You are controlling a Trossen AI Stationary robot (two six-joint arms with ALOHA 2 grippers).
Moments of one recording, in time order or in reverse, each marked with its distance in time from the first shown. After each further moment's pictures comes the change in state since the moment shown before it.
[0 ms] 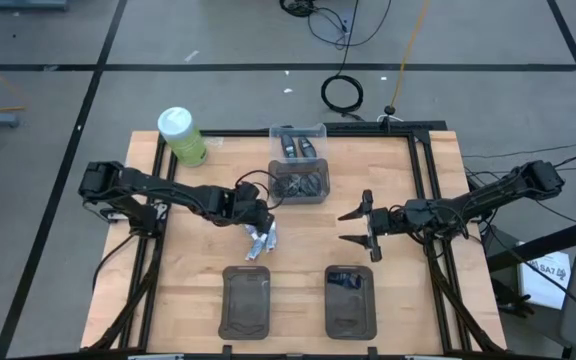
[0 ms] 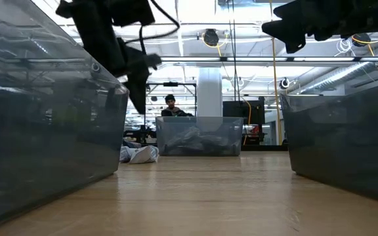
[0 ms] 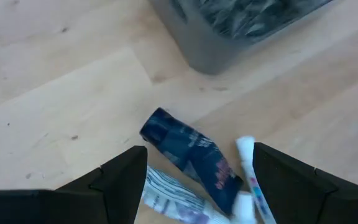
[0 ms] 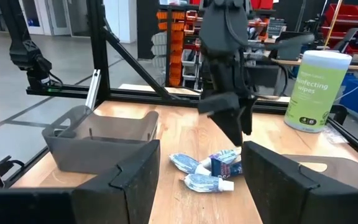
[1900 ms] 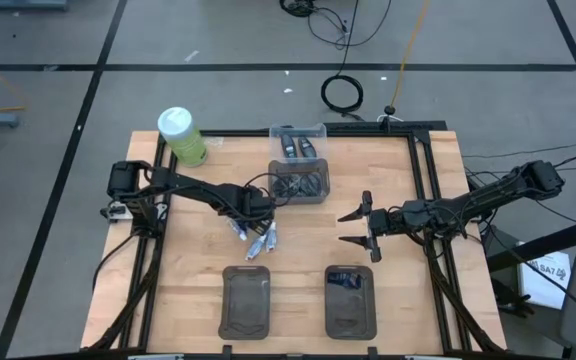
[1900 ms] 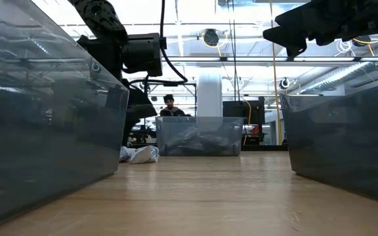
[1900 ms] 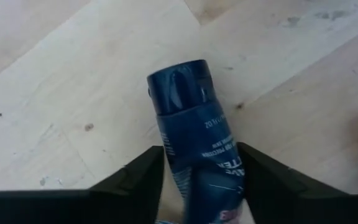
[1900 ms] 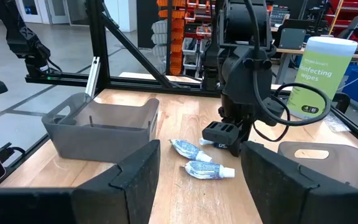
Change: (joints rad) left arm 0.110 0.205 -0.001 -0.080 0.149 0.163; right arm 0.000 0.000 0.000 -0.048 -0.001 0.009
